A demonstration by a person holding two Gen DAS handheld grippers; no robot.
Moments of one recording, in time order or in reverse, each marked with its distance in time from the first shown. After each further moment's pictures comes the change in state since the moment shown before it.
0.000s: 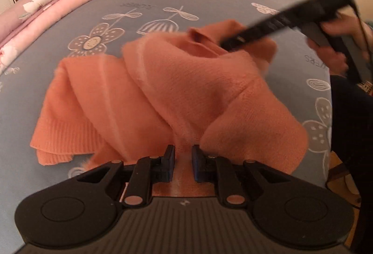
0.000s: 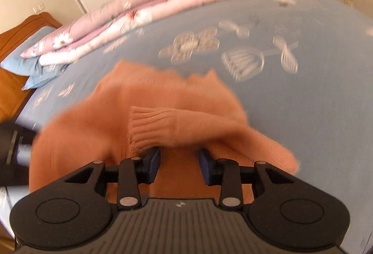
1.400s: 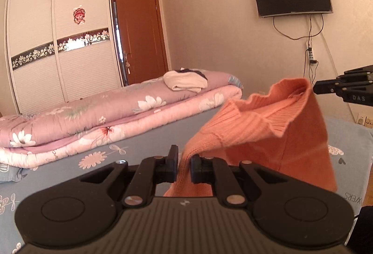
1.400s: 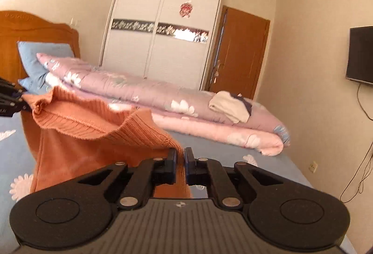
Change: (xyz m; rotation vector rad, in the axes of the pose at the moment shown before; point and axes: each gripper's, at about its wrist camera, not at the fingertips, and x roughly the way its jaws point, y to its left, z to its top) left arm -0.206 0.005 0.035 -0.212 -0.604 0.476; right arm -0.183 0.045 0.056 -0.505 -0.498 -0.202
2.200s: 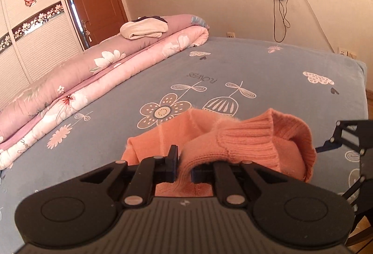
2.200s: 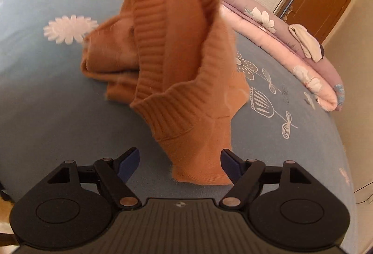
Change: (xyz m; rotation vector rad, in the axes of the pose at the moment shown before) left arm 0.089 -0.040 -0.066 0.168 0.268 -0.126; right arm 0.049 0.137 -0.206 -0.417 0.426 0.160
